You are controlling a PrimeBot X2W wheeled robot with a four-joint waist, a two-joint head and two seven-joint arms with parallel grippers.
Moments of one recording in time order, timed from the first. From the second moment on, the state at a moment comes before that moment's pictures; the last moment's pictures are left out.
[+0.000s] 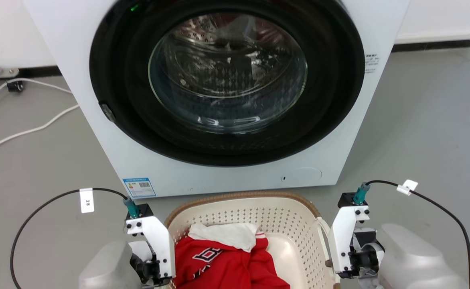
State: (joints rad) left arm -0.64 0.12 -0.38 1.25 -0.65 -0.13 0.57; right arm -0.71 -0.14 0.98 1.19 1.11 0.13 0.59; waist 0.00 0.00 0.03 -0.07
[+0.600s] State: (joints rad) left arm -0.60 0.09 -0.43 1.26 -0.70 -0.13 0.61; right arm -0.66 -0.16 0.98 1.22 1.14 0.13 0.57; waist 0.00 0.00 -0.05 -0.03
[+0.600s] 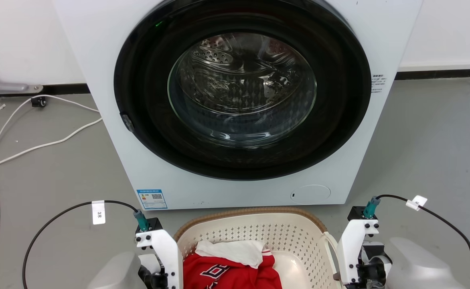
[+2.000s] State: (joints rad) left arm -0.60 0.09 -0.49 1.28 -0.75 -0.12 0.60; right arm -0.66 -0.16 1.00 1.24 1.17 0.13 0.53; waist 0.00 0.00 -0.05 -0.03
